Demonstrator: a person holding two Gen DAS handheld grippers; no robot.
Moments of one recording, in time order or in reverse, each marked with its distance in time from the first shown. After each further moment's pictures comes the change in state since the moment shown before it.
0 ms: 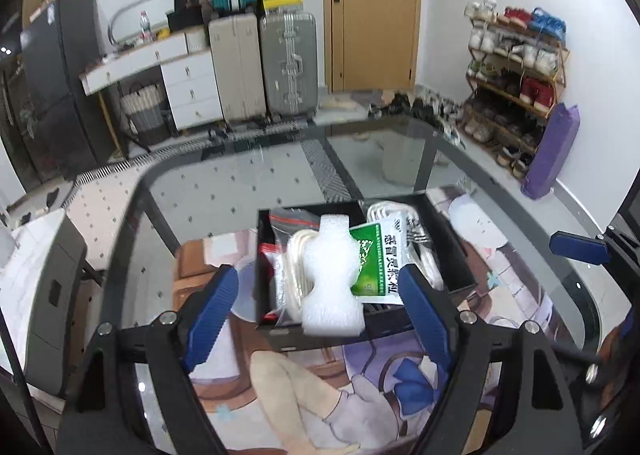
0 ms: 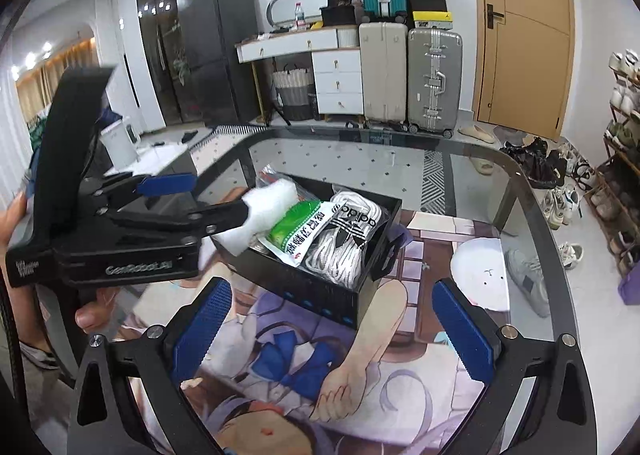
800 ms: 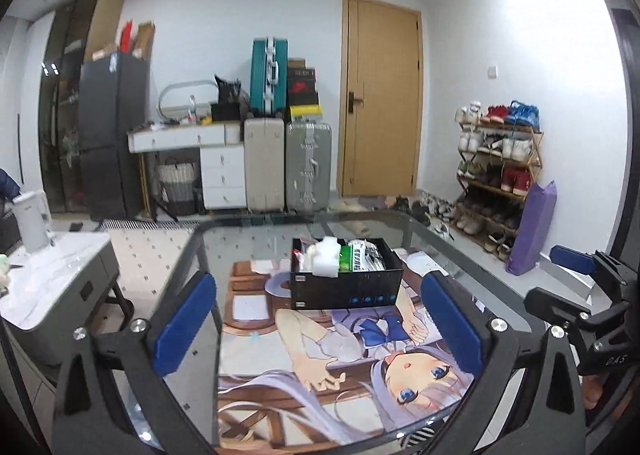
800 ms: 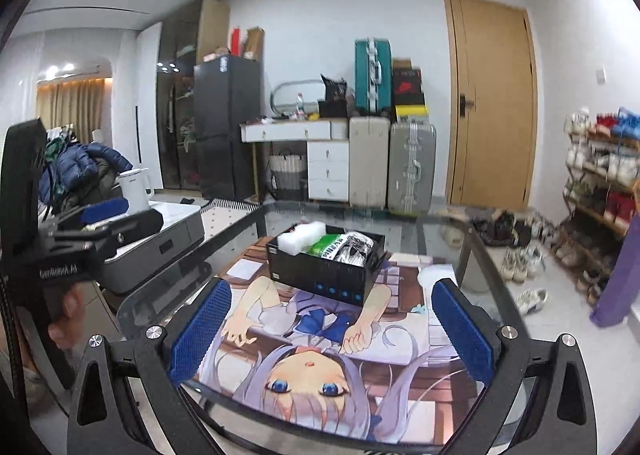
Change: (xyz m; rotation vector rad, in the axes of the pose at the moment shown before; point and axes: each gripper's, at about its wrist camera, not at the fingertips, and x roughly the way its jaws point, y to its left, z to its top) left arm -0.197 -0.005 -0.120 -0.076 -0.429 0.042; right arm -0.184 0.075 -0.123 -0.089 -0.374 -0.091
